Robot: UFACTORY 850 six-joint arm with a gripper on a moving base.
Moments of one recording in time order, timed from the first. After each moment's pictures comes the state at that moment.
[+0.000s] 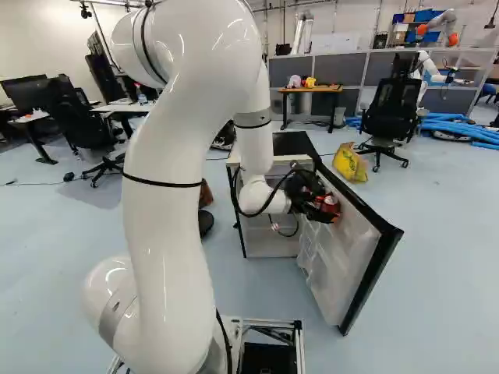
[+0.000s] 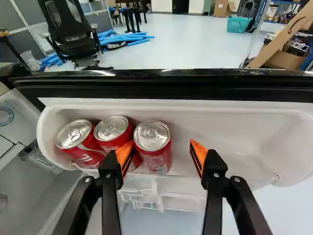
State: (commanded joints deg) arm -23.5 -30.1 -35.4 42.9 59.7 0.0
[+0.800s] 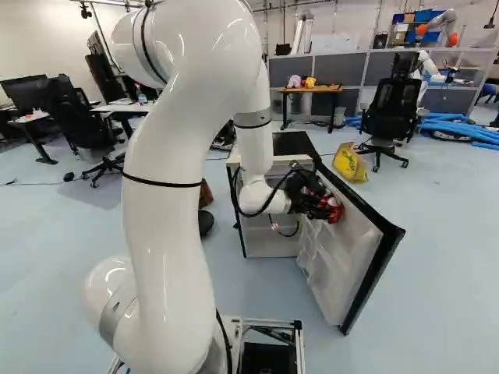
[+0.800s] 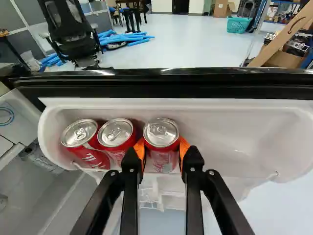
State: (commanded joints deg) arm -23.4 -30.1 -35.4 42.9 59.7 0.0
